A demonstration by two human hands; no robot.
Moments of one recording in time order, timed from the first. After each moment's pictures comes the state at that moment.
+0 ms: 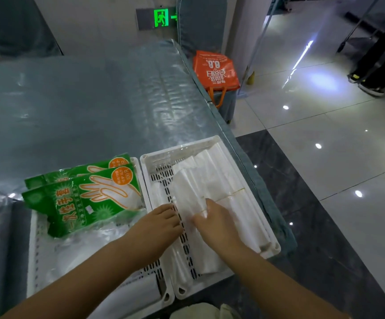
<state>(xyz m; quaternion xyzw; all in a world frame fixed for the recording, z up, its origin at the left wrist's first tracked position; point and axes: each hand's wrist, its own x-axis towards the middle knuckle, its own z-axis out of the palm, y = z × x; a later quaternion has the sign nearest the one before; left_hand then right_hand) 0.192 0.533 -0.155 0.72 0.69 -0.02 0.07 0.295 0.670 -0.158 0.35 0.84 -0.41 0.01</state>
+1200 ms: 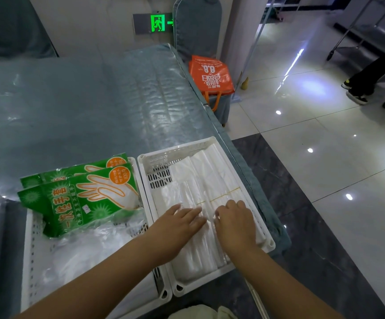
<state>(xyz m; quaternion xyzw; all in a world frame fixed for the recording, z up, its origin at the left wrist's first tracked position) 0.216 0.555 -0.180 0.67 0.74 0.00 0.10 0.323 0.691 -0.167 0.33 0.94 -0.06 0.05</state>
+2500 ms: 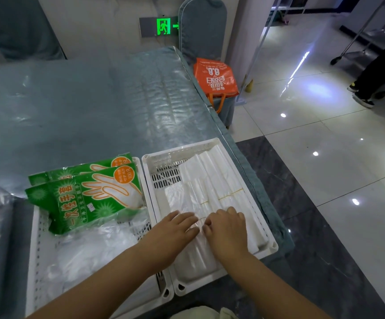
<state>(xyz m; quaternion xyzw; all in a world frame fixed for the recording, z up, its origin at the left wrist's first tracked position) 0.222 0.538 -0.179 0.69 0.72 0.01 0.09 0.321 0.671 -0.178 0.30 0.95 -0.09 0.02</state>
